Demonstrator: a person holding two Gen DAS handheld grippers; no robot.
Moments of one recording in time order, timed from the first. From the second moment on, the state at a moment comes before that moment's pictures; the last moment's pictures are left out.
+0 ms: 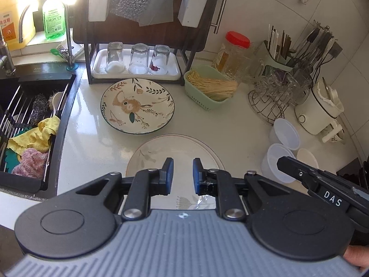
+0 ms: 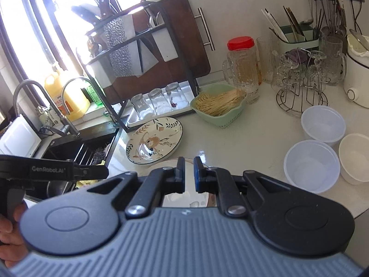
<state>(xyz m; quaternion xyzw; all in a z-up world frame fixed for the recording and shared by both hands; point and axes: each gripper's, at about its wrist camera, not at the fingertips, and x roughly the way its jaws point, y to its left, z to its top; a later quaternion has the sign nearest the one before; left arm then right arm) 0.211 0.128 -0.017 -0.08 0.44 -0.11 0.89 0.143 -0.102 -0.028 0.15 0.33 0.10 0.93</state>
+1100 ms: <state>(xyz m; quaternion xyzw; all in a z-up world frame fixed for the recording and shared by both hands) 0.114 0.086 -0.022 -0.08 0.45 -0.09 0.89 0.062 -0.133 -0.032 0.14 0.31 0.15 0.93</state>
